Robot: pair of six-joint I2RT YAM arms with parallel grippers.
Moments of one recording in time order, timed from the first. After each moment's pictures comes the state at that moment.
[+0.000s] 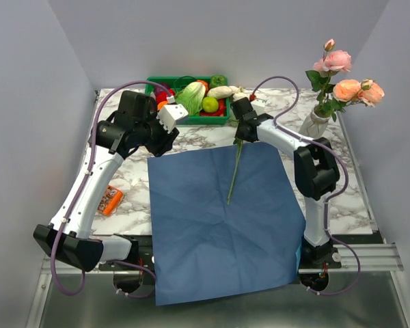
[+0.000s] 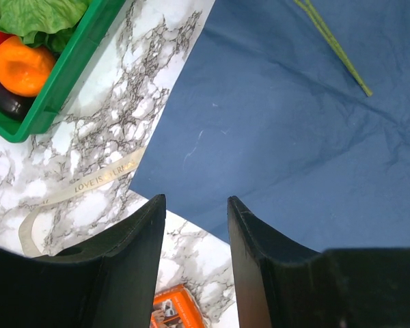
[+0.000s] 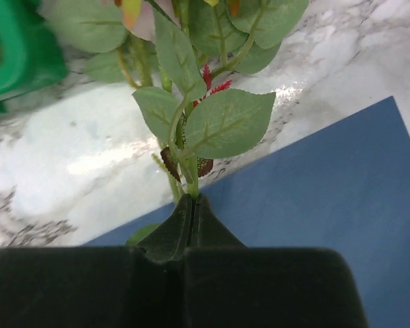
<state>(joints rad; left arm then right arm) -0.34 1.29 1.51 -1.01 0.35 0.50 0.49 2.11 1.64 -0.51 0.43 0.67</state>
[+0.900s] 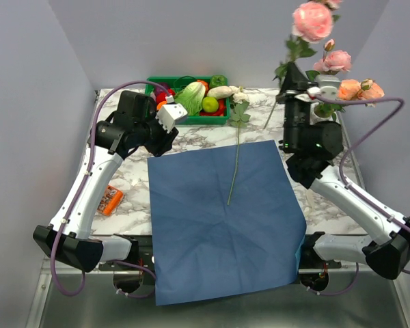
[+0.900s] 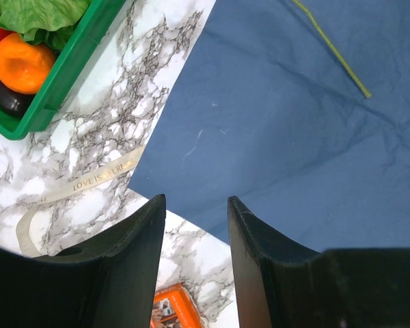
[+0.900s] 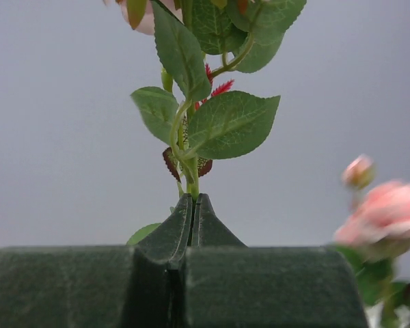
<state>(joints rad) -0.33 1.29 1.51 -1.01 0.35 0.49 0.70 1.22 1.15 0.70 0.58 -0.28</state>
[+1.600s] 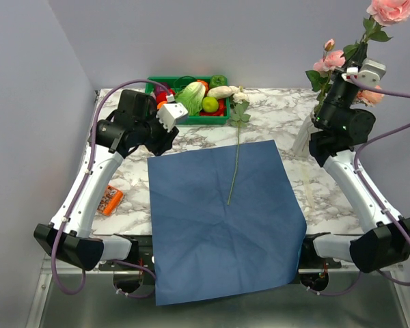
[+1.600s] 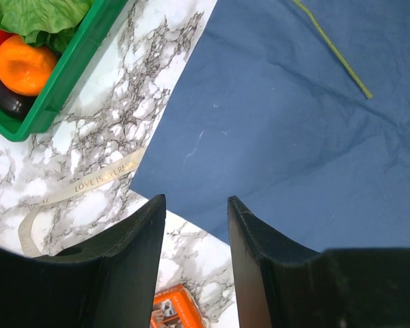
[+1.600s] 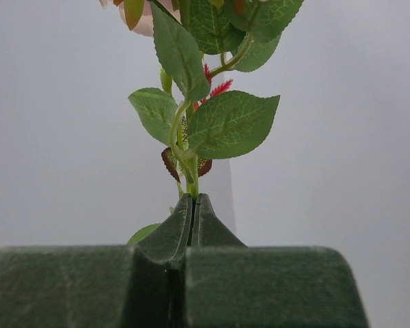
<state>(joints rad) -0.33 1.30 1.52 -1.01 0.35 0.50 0.28 1.25 1.21 0.99 0.55 -0.54</state>
